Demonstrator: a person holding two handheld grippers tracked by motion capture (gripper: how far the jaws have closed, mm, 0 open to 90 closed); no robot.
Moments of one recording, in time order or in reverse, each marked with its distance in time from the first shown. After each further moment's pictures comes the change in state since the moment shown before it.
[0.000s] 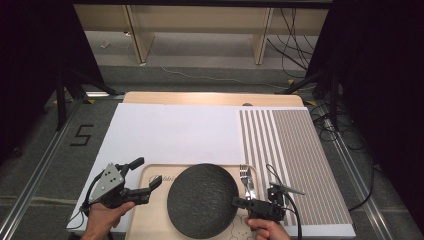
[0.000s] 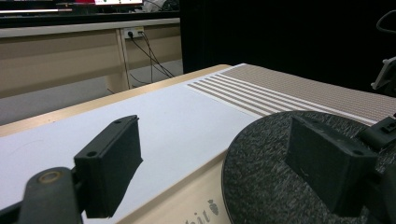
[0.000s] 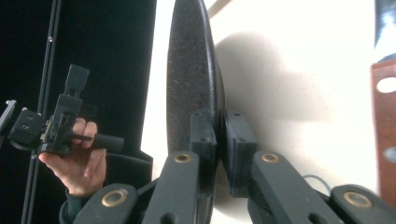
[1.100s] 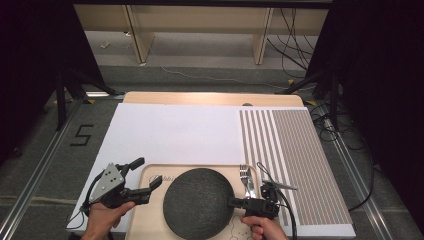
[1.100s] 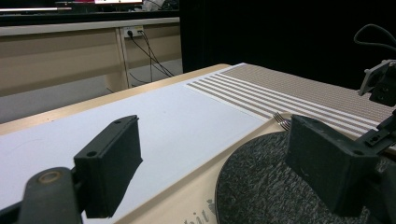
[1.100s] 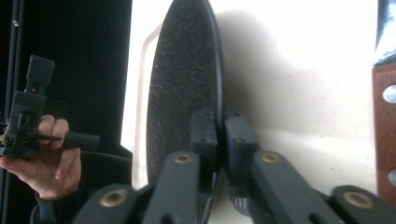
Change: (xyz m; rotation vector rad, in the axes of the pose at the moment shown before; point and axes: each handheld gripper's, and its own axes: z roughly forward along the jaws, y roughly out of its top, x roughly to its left) left arm 0.000 0.000 0.001 0.005 -0.005 0.000; right arm -0.004 0.008 0.016 0.035 -0.078 -0.031
